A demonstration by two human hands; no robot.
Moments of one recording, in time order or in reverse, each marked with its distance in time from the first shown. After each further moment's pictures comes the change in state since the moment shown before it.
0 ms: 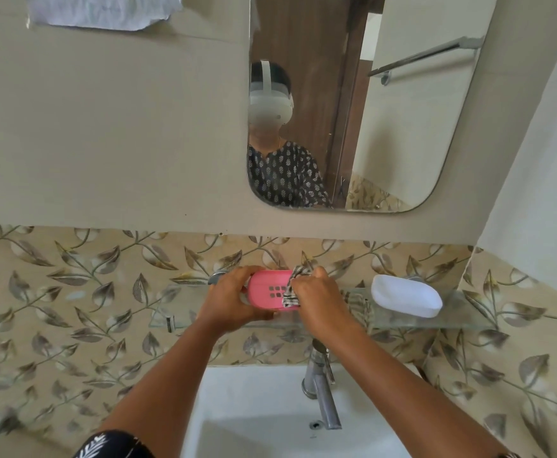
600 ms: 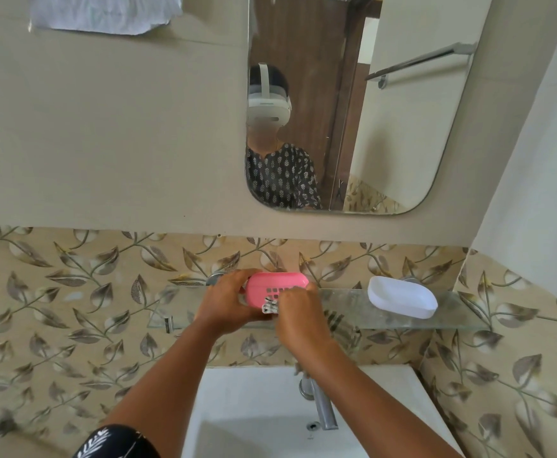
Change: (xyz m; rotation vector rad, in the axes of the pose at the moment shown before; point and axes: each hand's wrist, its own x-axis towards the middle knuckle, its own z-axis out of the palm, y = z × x) left_hand -0.001 0.001 0.000 0.039 0.019 0.016; right_hand -0.011 -0.041 -0.008 0.089 -0.109 0.207
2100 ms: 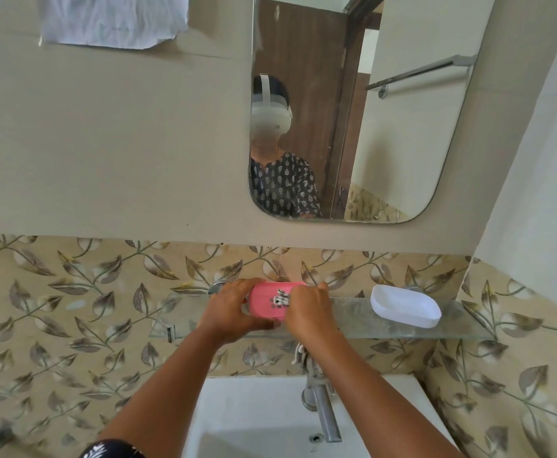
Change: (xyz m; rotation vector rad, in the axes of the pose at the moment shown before) left_hand 0.002 0.000 0.000 0.058 -0.063 -0.011; right_hand 0.025 0.009 -0.003 0.031 -0.009 0.089
